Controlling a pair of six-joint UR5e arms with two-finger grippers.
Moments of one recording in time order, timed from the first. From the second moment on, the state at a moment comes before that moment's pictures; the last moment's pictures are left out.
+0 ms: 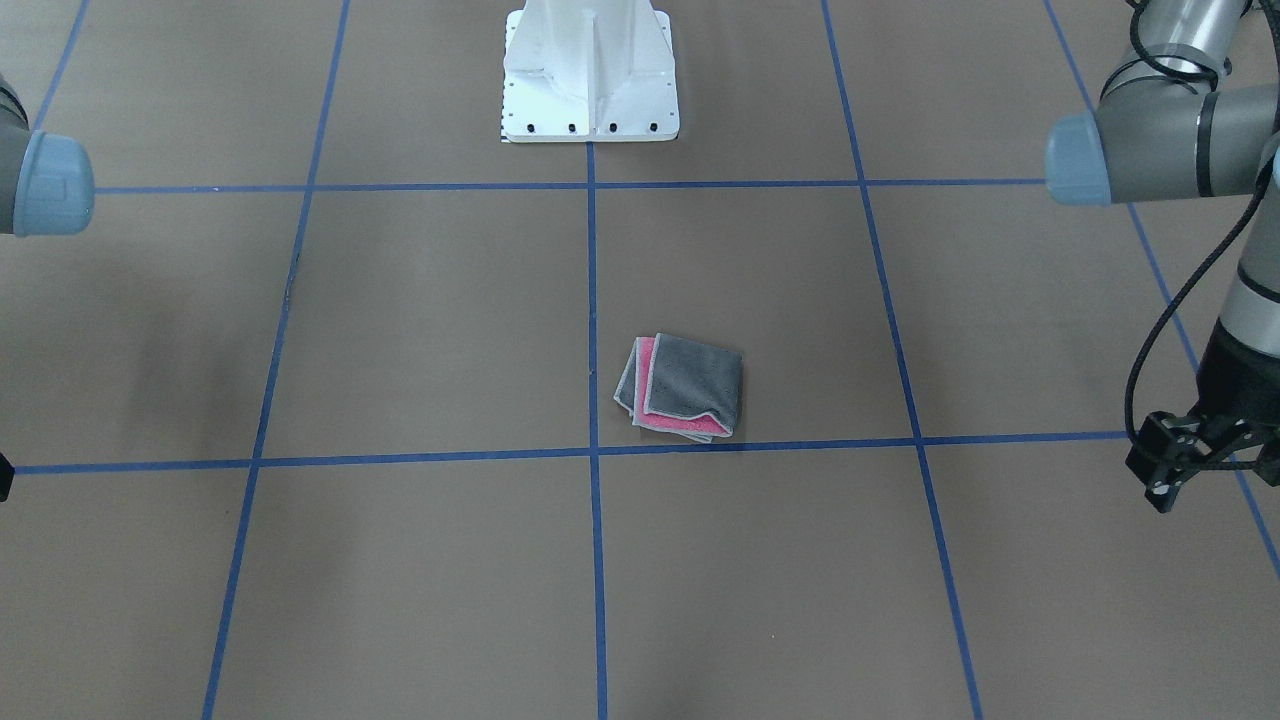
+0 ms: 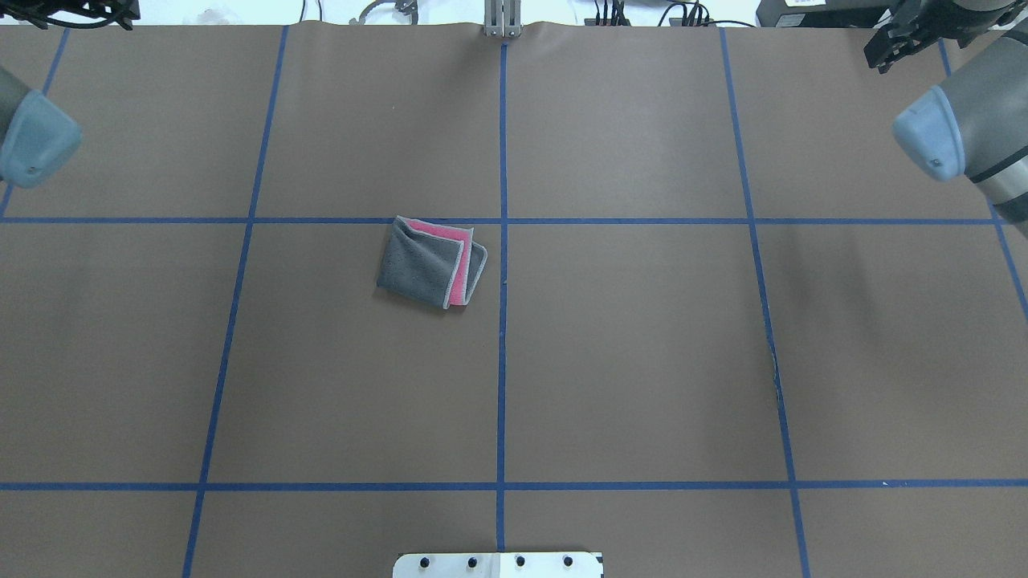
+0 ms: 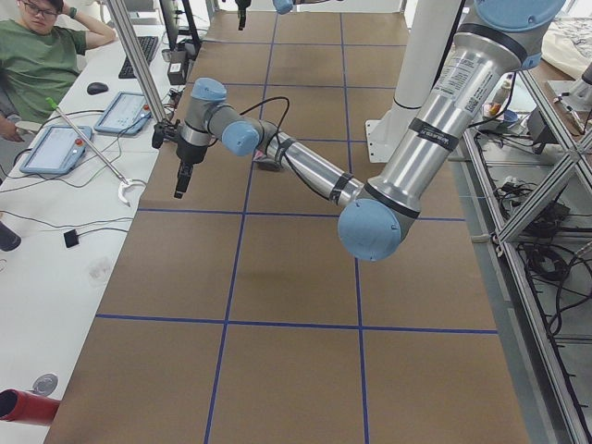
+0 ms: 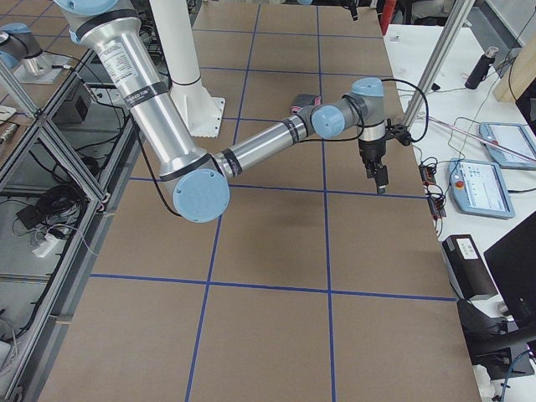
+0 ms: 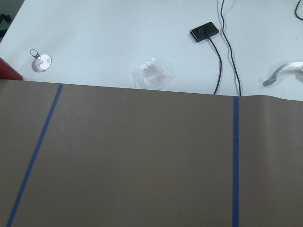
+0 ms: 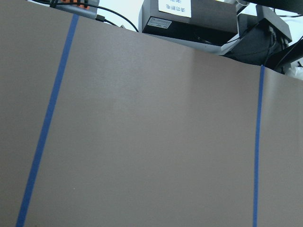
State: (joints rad) left arm -1.18 -2.04 -1.60 -1.71 -1.82 -0.75; right arm 1.16 -1.10 1.59 -1.60 1.80 0.38
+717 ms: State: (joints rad) left arm -1.21 -1.79 -1.56 -1.81 -1.78 -0.37; right arm 1.13 -1.34 1.61 -1.40 1.83 0.36
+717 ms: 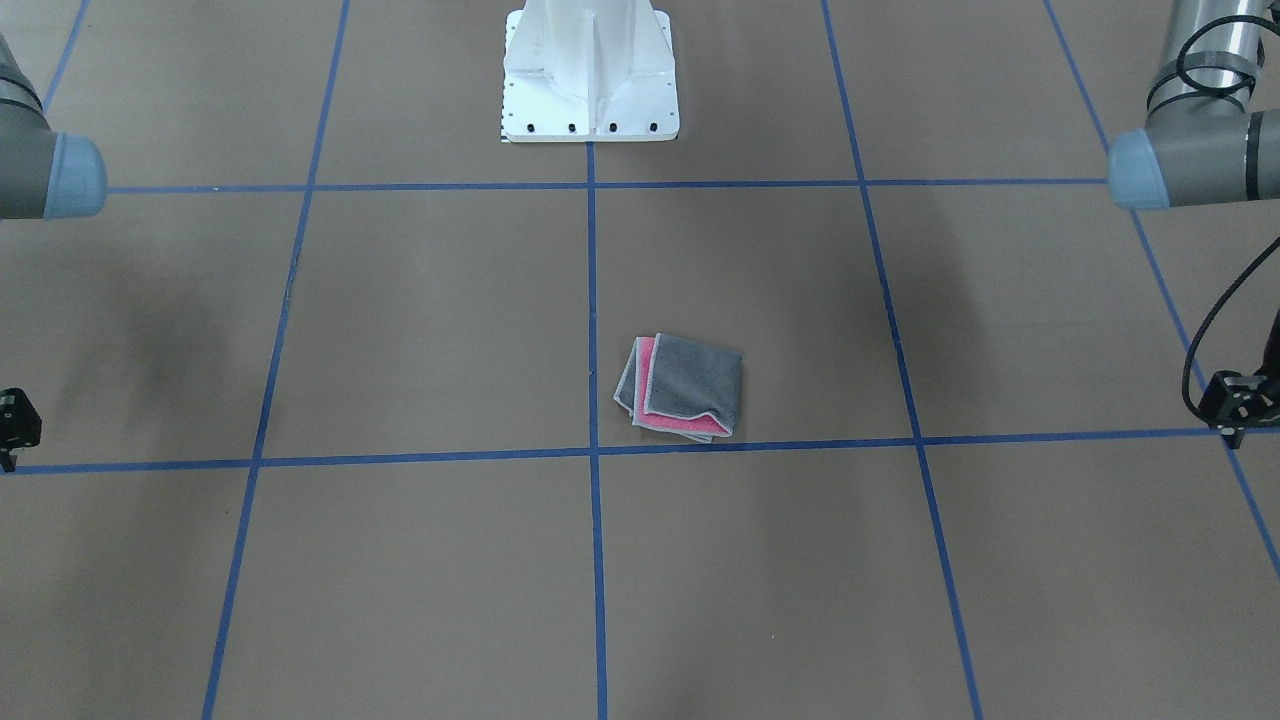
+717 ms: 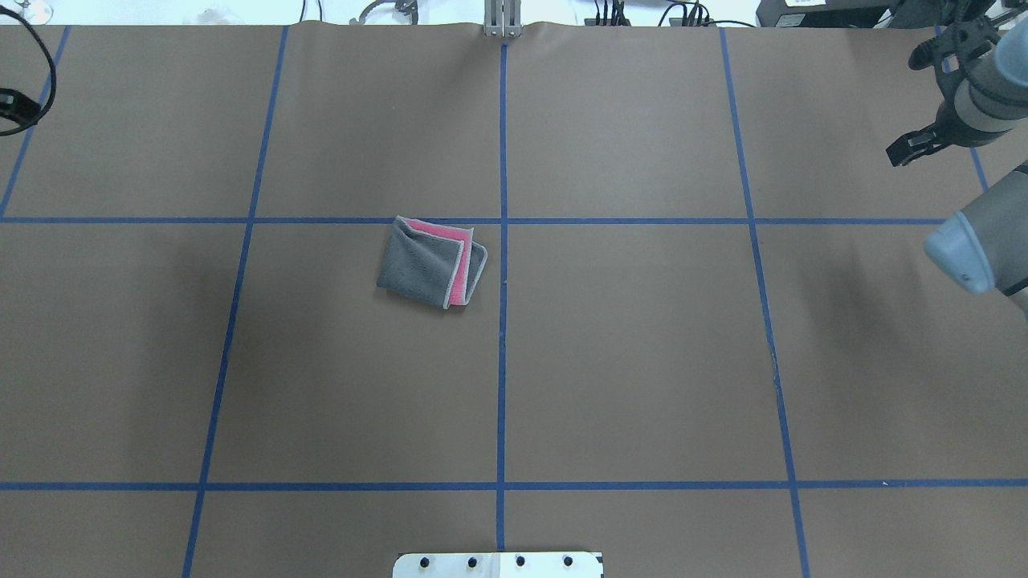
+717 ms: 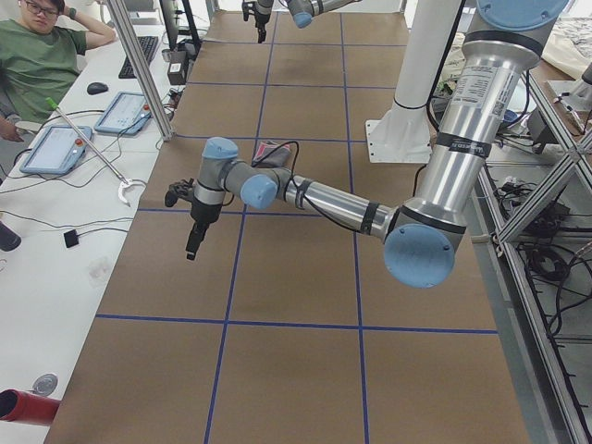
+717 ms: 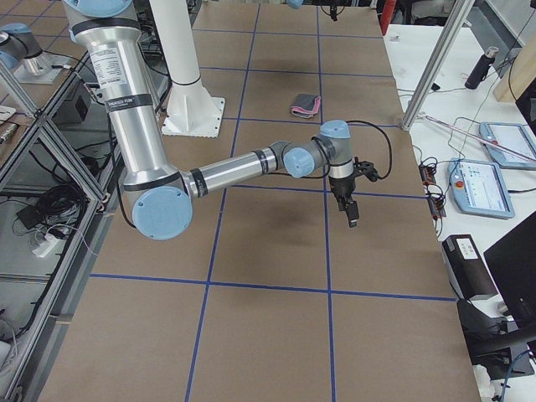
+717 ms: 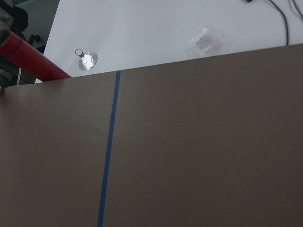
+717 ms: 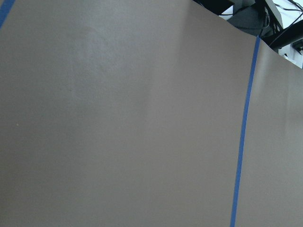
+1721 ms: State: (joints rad) left arm -1.53 -1.58 -1.68 -1.55 -2.33 0.03; right arm 1.45 -1.37 1.60 -1.55 2.48 0.27
